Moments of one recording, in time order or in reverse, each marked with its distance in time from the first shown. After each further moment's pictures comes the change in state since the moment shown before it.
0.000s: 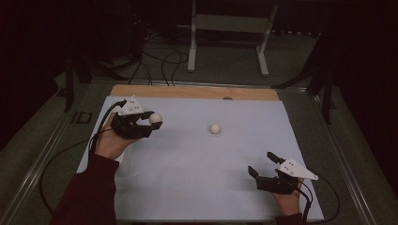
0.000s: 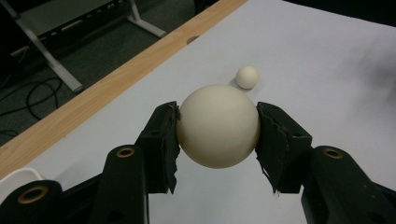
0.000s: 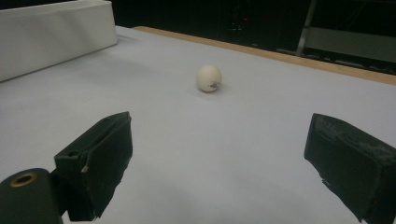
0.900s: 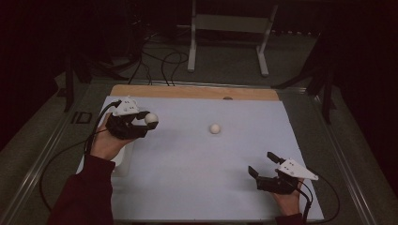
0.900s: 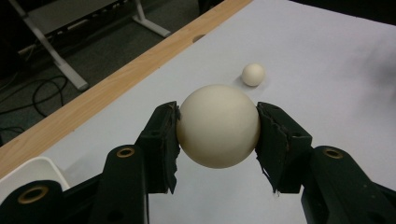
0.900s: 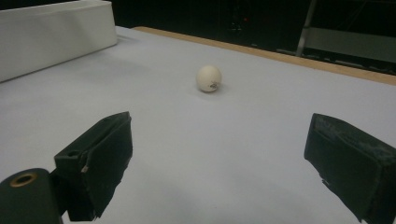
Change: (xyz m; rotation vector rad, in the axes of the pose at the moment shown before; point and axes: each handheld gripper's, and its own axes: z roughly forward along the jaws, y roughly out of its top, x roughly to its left) left arm 0.005 -0.006 -0.008 -0.004 0.015 -0.010; right arm 0.000 0.000 0.000 0.000 0.000 -0.001
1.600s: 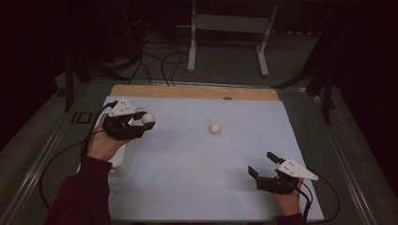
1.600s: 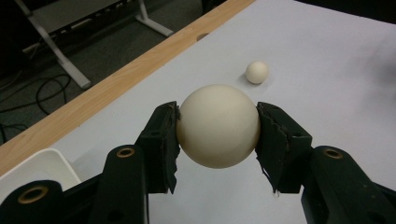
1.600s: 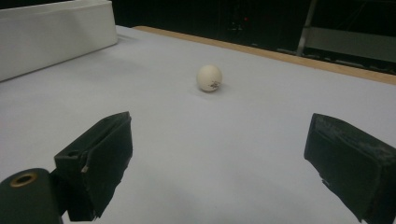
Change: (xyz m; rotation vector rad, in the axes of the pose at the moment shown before) left arm 0.004 -0.005 -0.006 0.000 0.010 -0.007; right arm 0.000 0.000 0.000 0.003 0.000 0.000
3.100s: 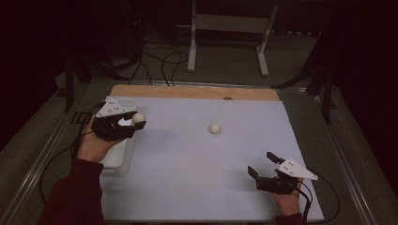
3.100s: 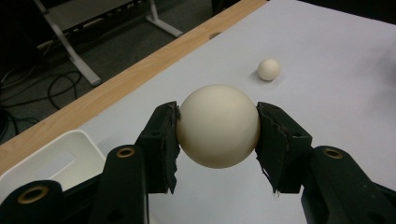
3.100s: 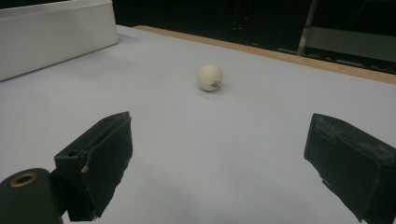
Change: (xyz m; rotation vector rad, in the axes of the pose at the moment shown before) left arm 0.012 -0.011 -0.018 -0.011 0.033 -0.025; right arm 0.000 0.000 0.001 0.000 0.001 -0.002
